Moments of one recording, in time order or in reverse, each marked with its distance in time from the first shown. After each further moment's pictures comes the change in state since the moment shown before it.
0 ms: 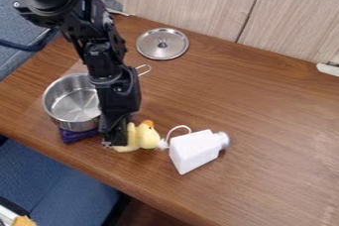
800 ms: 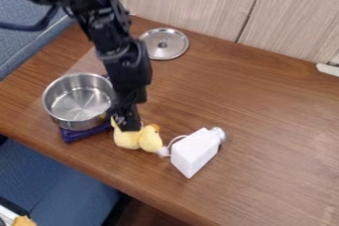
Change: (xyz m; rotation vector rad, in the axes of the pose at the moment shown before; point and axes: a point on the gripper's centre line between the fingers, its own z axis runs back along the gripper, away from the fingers) arm 0.024 0.016 0.035 0.040 -0.121 -0.003
